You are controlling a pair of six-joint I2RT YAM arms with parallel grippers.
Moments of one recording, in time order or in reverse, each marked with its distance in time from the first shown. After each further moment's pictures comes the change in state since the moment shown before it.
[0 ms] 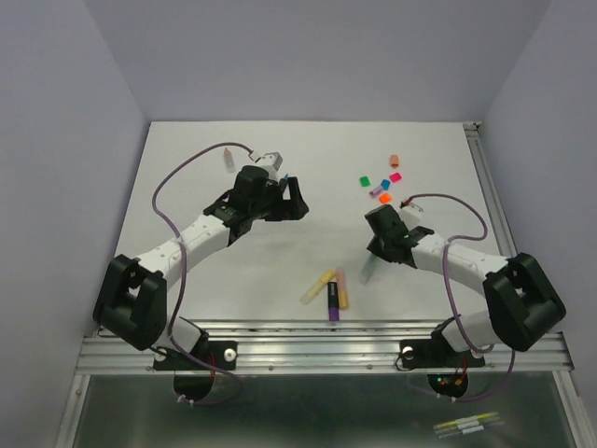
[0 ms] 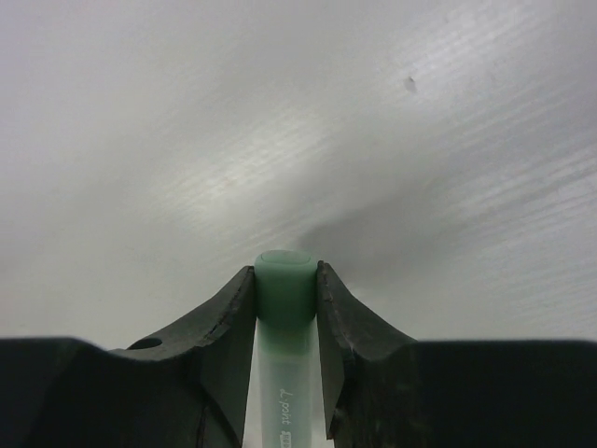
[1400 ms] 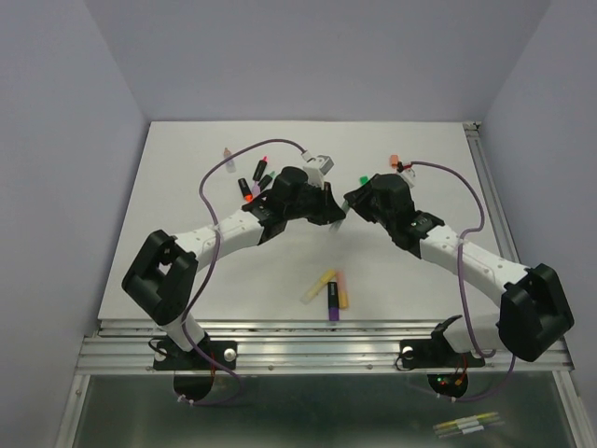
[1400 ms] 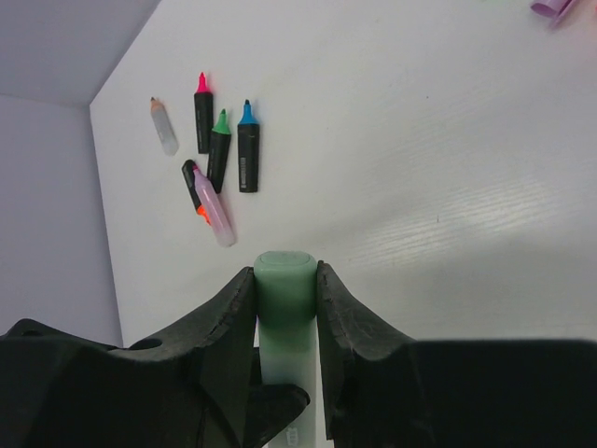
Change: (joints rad) left arm -0.194 0.186 0.100 0.262 0.239 -0.002; right arm 0.000 -0.103 0.163 0.341 -0.169 0.014
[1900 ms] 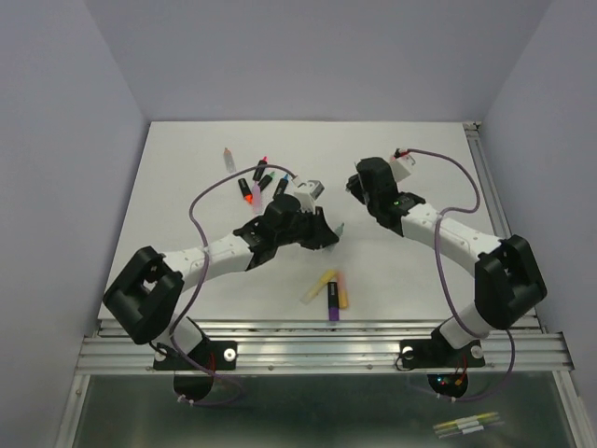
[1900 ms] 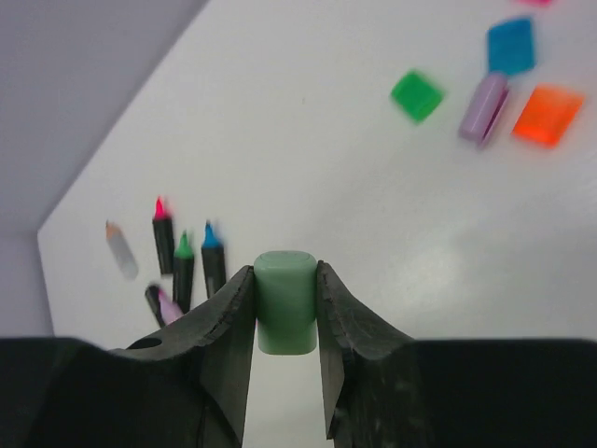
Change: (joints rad) left arm -0.035 -0.114 -0.224 0.106 -0.092 -0.089; right arm 0.010 0.193 0.172 -0.053 0.227 0.017
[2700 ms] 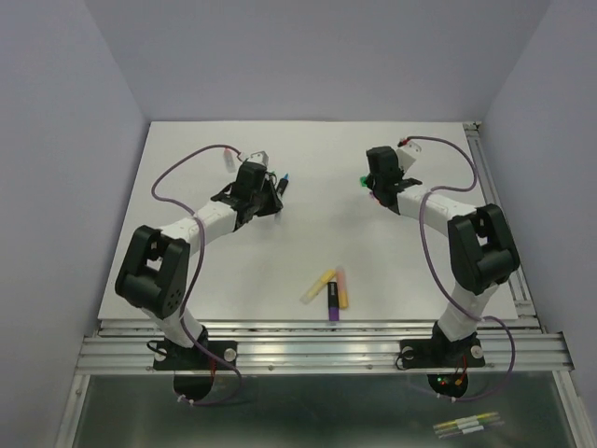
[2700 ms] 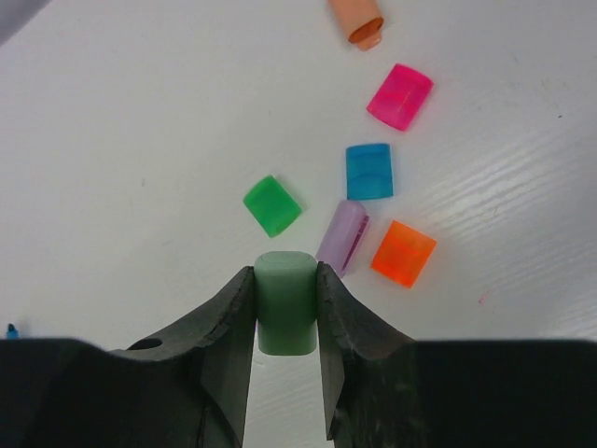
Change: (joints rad) left arm 0.315 0.096 0.138 -0.312 -0.226 0.027; right arm -0.200 0.258 0.129 0.047 0.055 -0.288
